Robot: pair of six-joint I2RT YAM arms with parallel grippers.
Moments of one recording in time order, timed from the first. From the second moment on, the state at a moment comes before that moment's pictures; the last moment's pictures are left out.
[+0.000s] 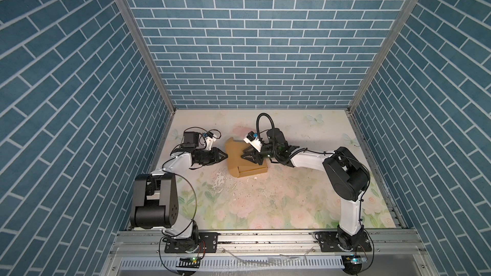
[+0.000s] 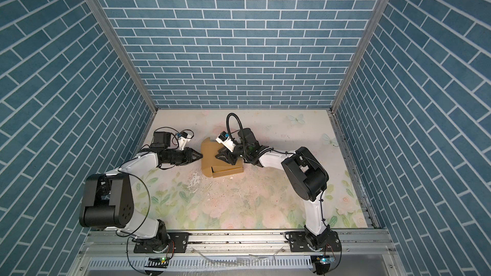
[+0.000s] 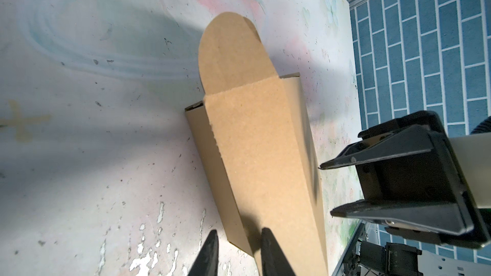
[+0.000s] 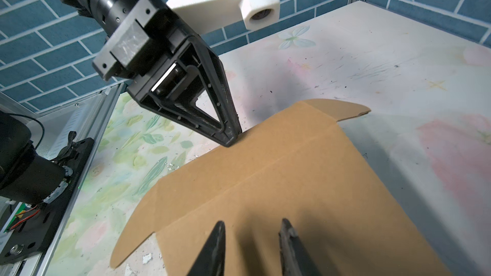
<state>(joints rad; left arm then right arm) 0.02 1.53 0.87 -0.38 0.77 -0.19 0.76 1.97 1.20 0.27 -0.69 -0.11</state>
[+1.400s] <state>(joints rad) 0.02 1.53 0.87 -0.41 0.73 -0.16 0.76 2.04 1.20 0.26 -0.67 -0.13</state>
